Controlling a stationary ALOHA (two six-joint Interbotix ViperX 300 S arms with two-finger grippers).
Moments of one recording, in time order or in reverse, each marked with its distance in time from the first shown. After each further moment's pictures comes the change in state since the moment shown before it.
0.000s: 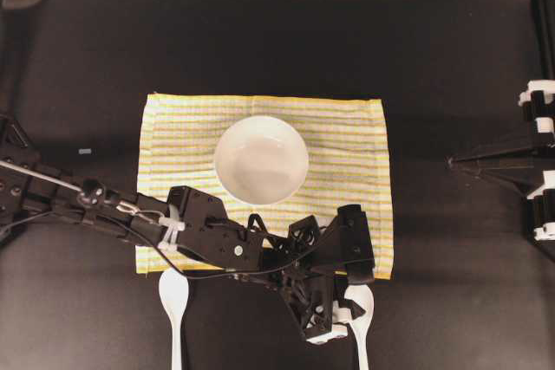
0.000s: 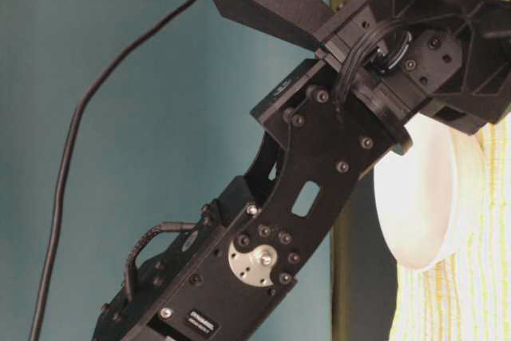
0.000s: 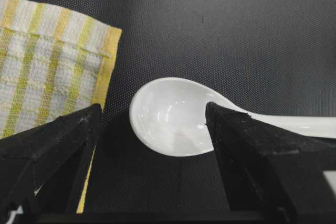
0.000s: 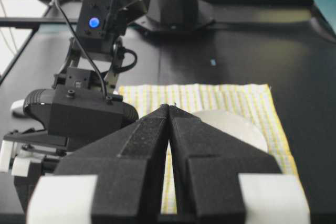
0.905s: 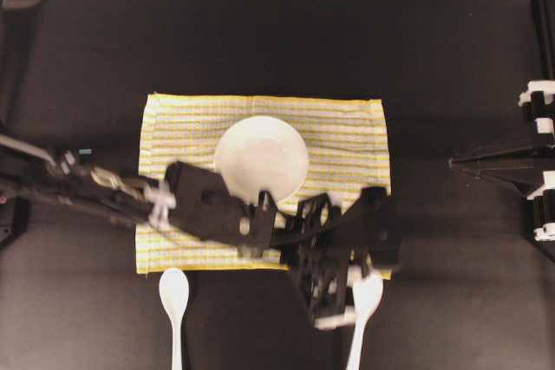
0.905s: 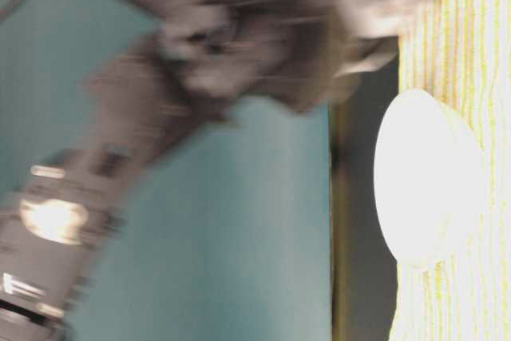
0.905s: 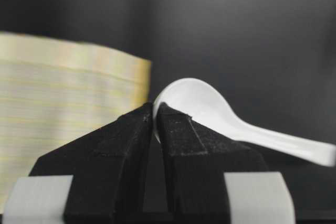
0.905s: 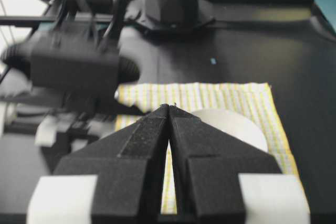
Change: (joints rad) left arm 0.058 -0.121 -0.135 0.002 0.345 0.144; right arm 0.000 0.000 0.002 0.000 0.000 0.000
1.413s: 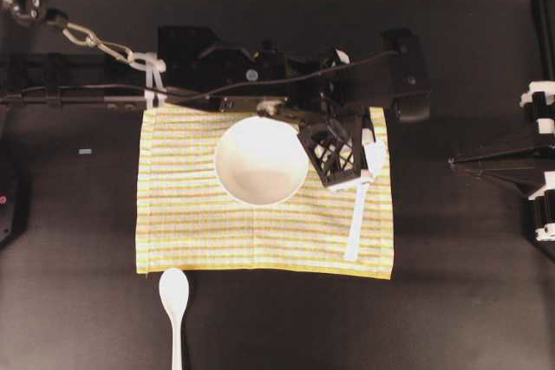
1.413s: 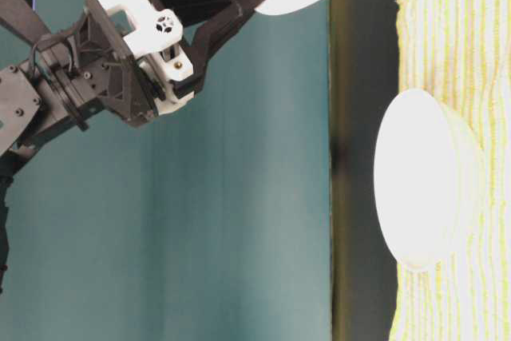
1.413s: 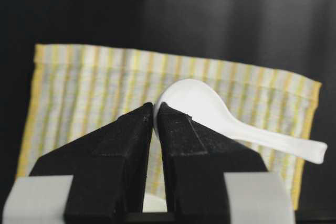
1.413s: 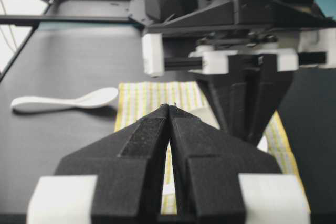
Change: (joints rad) left arm 0.235 -0.044 -0.190 0.000 0.334 0.207; right arm 0.000 -0.011 0.009 0.000 0.005 0.002
